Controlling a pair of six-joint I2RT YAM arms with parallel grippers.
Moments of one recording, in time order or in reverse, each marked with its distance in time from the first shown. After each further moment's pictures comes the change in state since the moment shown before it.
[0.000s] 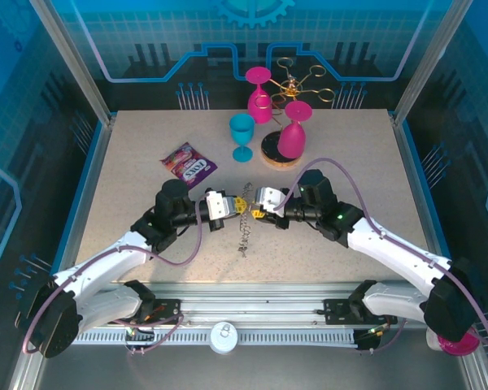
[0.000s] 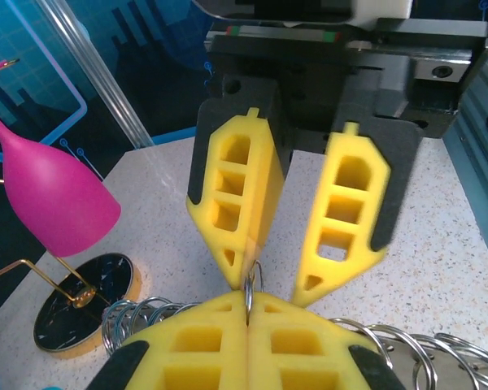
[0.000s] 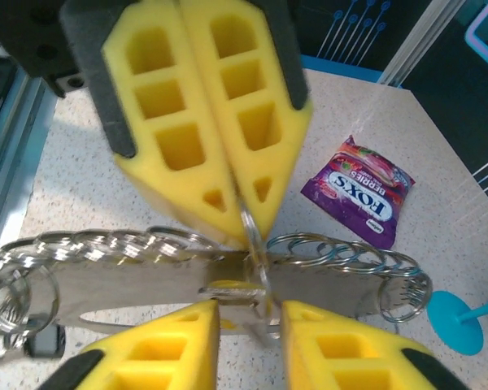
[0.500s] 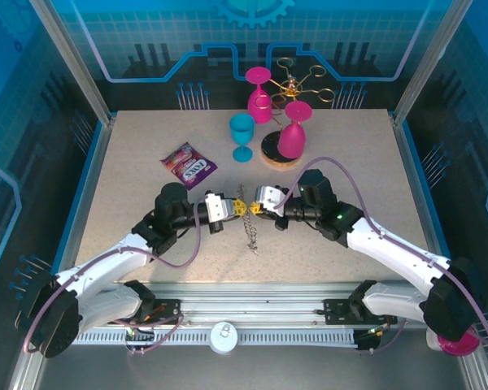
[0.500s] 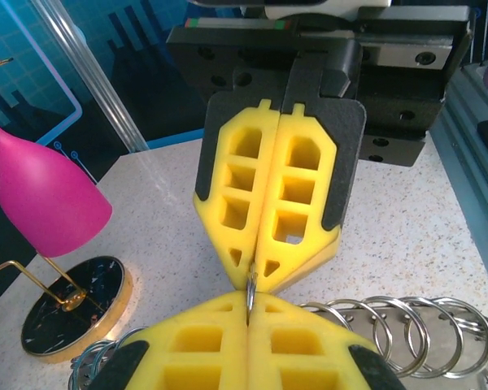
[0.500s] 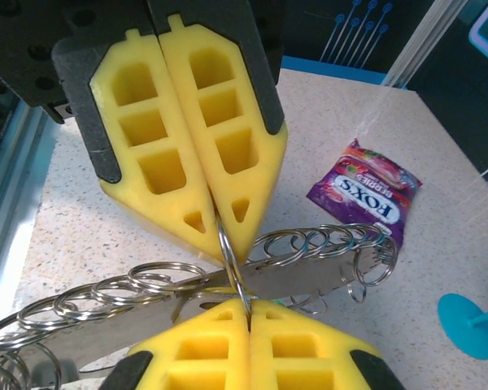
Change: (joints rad) left arm 0.001 0.000 -0.051 0.077 0.022 -0.038; right arm 0.000 0.013 0.000 0.000 -0.025 0.025
